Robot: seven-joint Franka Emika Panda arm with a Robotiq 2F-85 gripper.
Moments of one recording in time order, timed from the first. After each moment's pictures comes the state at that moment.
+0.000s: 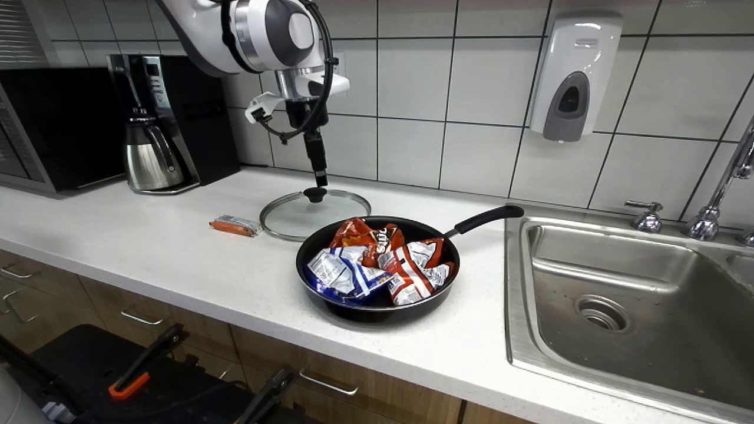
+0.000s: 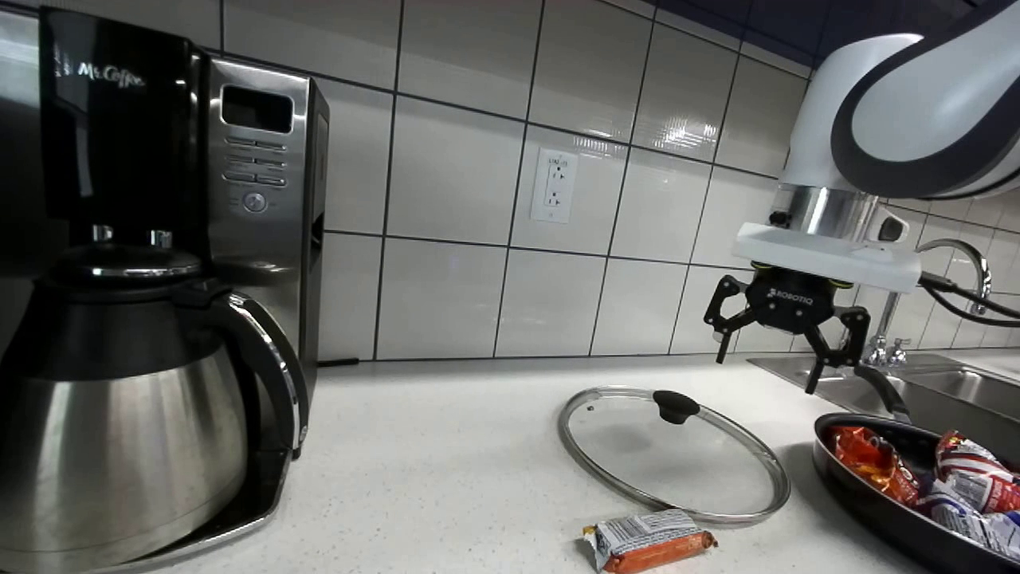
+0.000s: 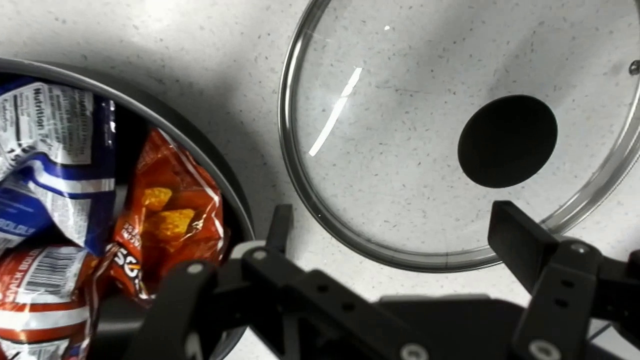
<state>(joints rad) 0.02 0.17 0.03 -2.25 -0.13 2.51 1.03</state>
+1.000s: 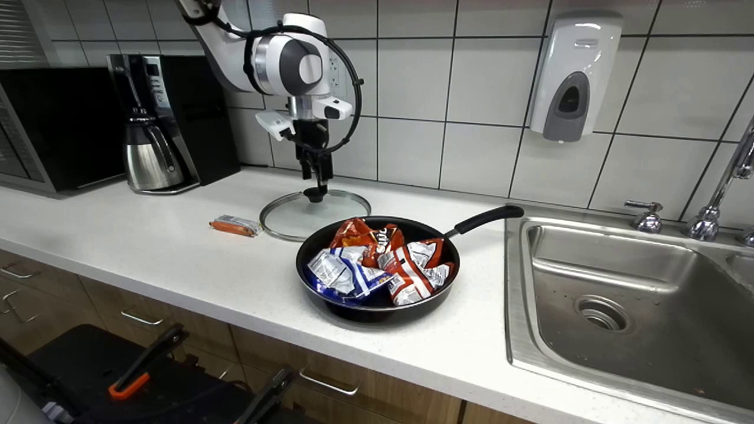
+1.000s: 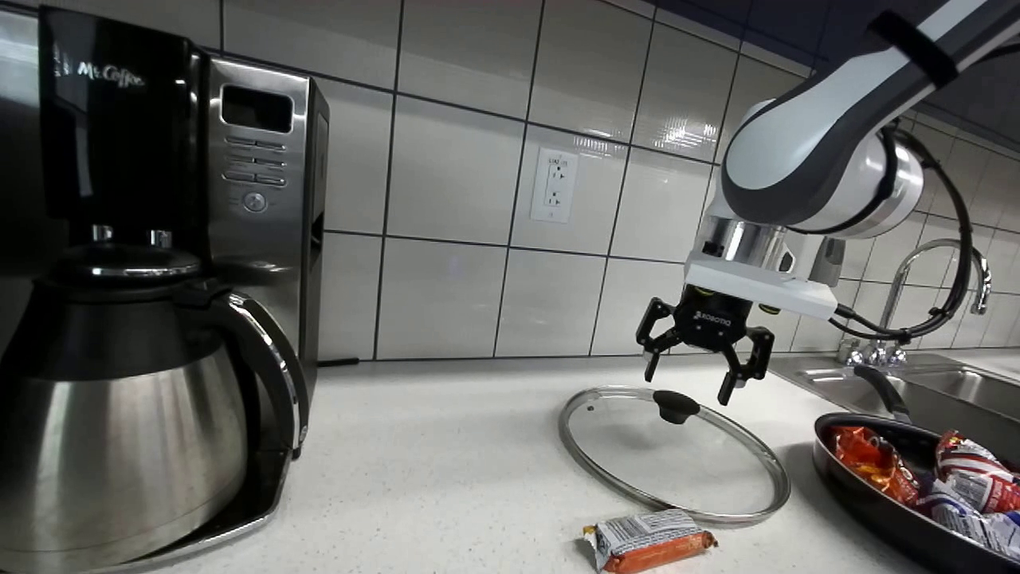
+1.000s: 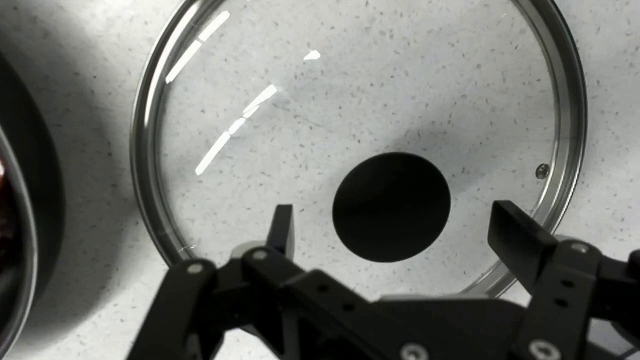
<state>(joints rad) 0.07 0.42 0.03 -2.02 0.07 2.50 0.58</state>
